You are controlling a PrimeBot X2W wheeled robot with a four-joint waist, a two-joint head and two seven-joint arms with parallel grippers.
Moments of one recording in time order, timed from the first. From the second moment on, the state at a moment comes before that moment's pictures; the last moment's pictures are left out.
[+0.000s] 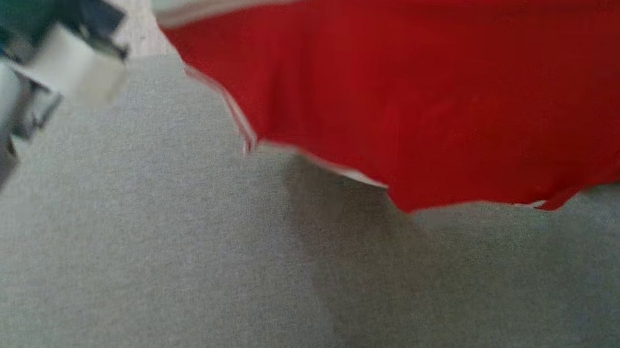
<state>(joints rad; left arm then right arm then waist) -0.96 0.66 -0.68 -0.02 -0.33 0.08 -0.04 -0.51 -0.87 0.28 0.12 0.91 0.13 -0.20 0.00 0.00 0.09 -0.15</state>
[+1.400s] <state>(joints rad) -1.37 0.51 -0.78 0.33 -0.08 0.14 -0.26 -1.11 -0.69 0.36 0.54 0.50 0.13 -0.26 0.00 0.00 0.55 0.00</state>
